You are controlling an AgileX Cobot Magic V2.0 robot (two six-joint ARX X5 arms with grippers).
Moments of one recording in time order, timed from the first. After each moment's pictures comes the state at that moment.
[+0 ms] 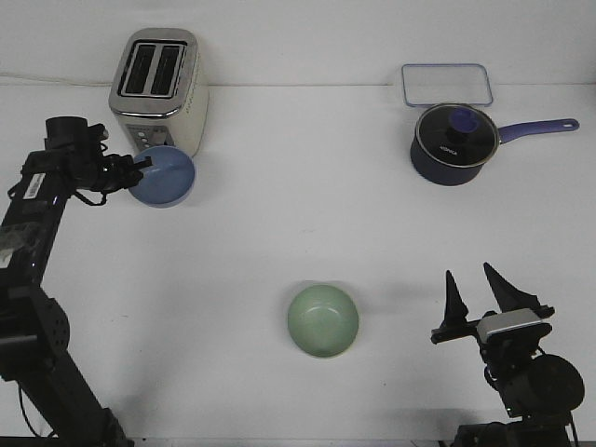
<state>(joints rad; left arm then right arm) 0.16 1.91 1.74 -0.68 0.35 -0.10 0.04 0.28 0.46 -0.19 -0.18 -0.01</state>
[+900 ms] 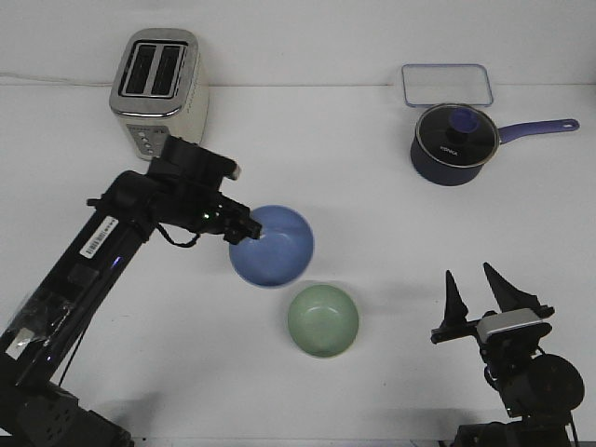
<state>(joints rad) -0.44 1.64 1.73 -0.96 0.46 0.02 0.04 0.28 0.46 -0.19 -0.18 -0.01</state>
